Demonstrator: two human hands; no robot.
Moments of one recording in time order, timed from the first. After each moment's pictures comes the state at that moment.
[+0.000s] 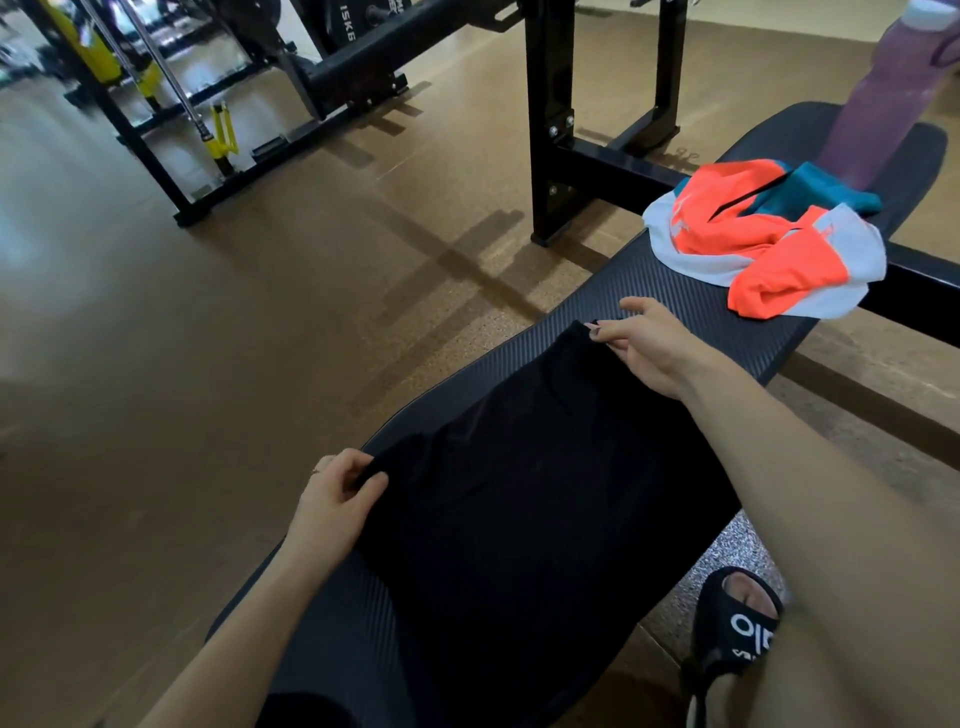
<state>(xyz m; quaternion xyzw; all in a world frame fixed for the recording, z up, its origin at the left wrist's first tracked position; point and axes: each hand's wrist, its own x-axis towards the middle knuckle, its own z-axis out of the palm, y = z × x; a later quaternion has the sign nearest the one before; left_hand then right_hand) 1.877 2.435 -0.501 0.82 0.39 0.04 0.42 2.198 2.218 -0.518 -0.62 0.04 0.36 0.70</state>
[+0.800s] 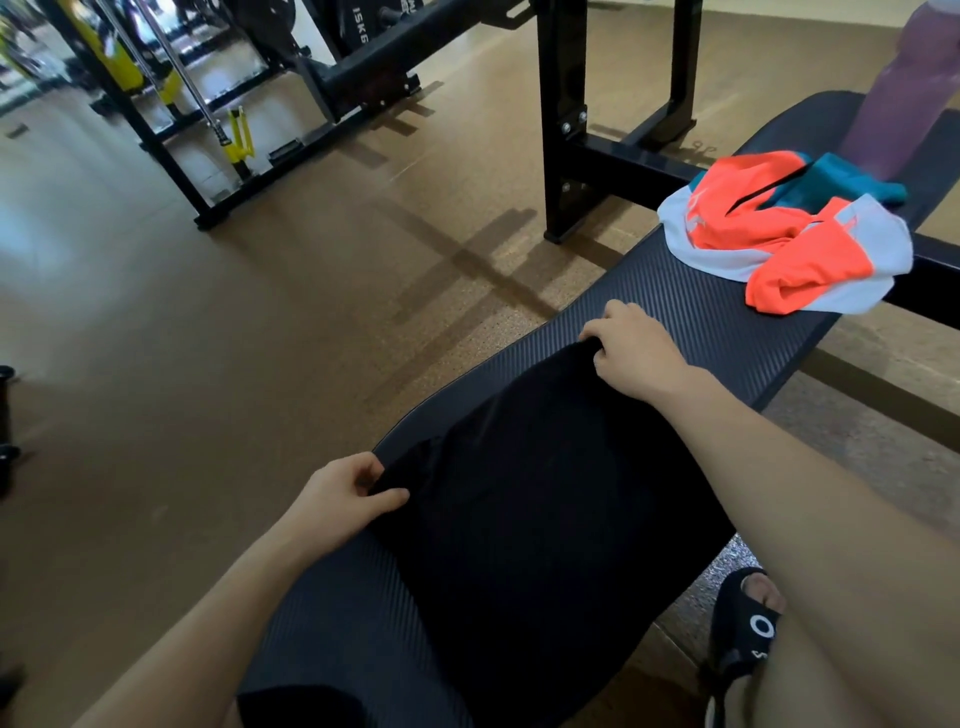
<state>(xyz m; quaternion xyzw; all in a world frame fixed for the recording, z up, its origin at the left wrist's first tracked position) 1.881 2.458 -0.482 0.86 0.35 -0.11 0.35 2.184 2.233 -0.526 -0.91 -0.37 0.07 0.16</state>
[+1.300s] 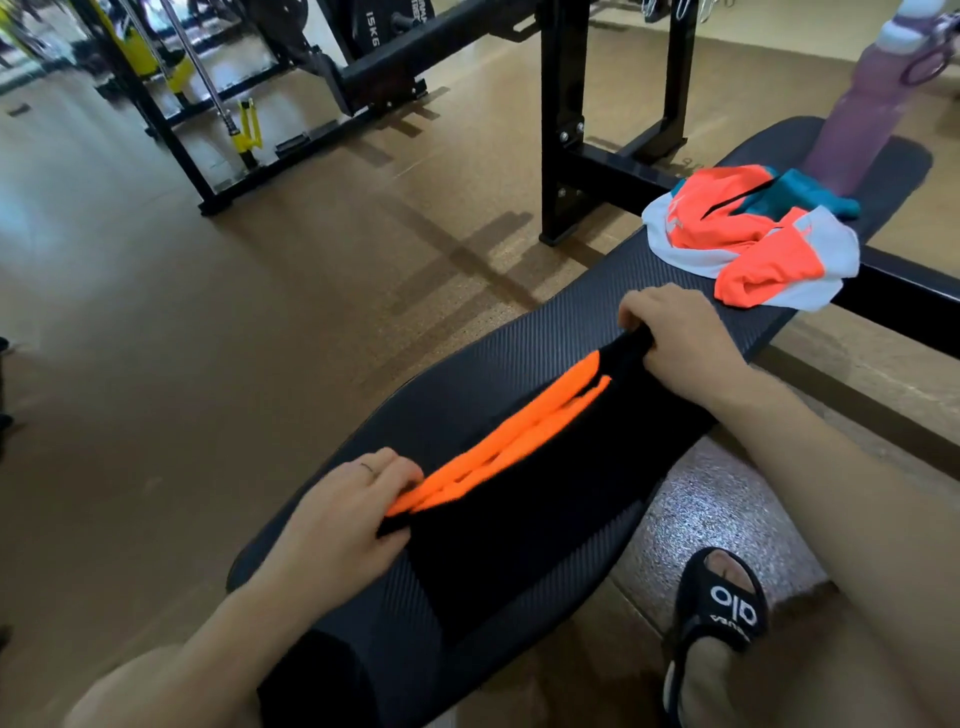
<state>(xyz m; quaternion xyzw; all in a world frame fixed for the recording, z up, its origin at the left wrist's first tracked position) 1.822 2.376 -0.442 0.99 0.04 0.02 0.09 2.156 2.153 -0.481 -0.87 -0.44 -0.09 0.20</state>
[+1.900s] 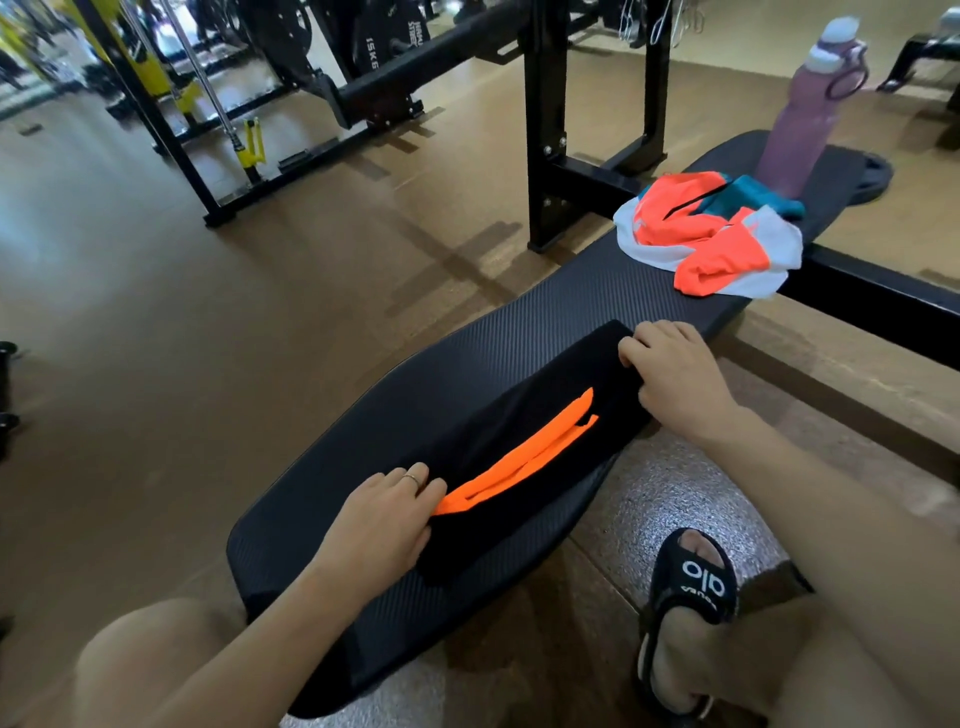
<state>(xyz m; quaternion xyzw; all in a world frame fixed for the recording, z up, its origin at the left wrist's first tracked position) 1.810 2.322 -0.490 1.00 0.00 -0.02 -0.09 2.109 2.090 -0.506 -0.89 -0.43 -0.13 0.05</state>
